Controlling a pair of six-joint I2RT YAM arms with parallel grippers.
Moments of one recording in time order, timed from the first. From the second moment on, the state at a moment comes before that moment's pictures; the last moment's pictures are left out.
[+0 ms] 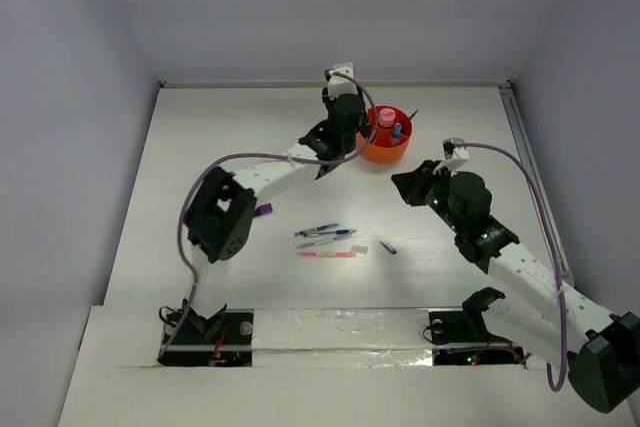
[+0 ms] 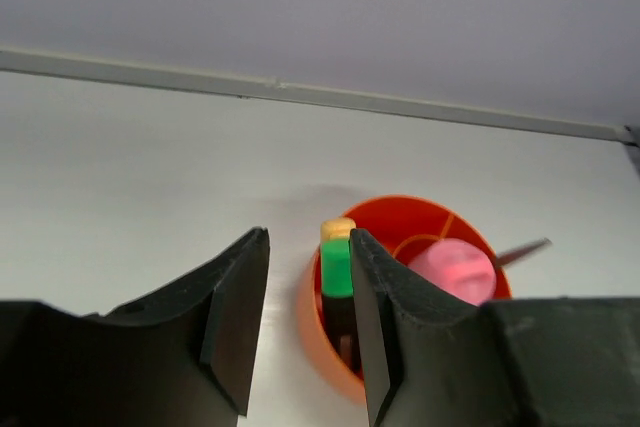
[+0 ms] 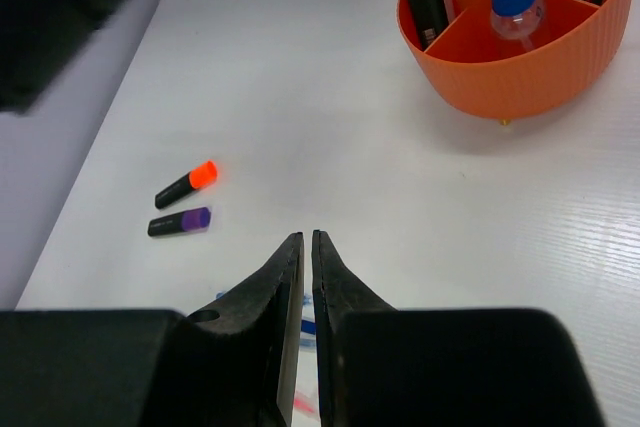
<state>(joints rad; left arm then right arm) -0.77 2.04 1.60 0.26 -0.66 -0.38 0.51 0.87 0.54 0.16 0.03 0.56</state>
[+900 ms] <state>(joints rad) -0.67 1.48 0.98 -0.61 -0.51 -0.49 0.51 0.86 0.54 0.16 -0.03 0.57</state>
